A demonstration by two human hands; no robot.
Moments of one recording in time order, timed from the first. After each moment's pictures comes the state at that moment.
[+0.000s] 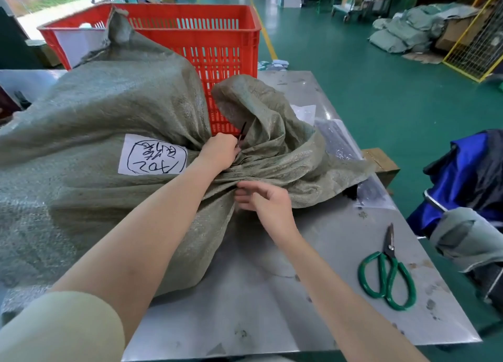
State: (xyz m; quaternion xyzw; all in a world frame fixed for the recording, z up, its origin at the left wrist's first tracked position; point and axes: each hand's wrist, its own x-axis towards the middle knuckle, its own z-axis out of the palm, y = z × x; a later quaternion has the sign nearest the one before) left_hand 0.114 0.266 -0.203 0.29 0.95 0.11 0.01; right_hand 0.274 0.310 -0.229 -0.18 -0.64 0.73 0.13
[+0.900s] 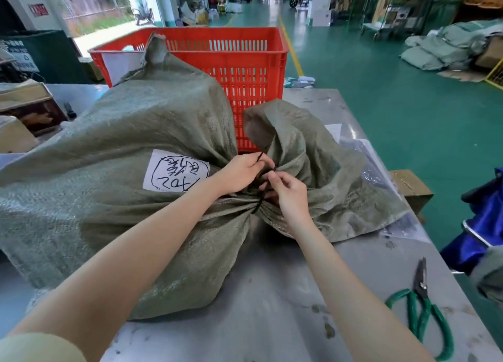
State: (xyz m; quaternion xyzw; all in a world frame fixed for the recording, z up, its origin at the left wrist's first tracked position) left_hand 0.127 0.250 -0.194 0.34 0.84 0.40 0.11; right_hand 0.216 0.340 -0.230 -0.14 -0.64 0.73 0.20
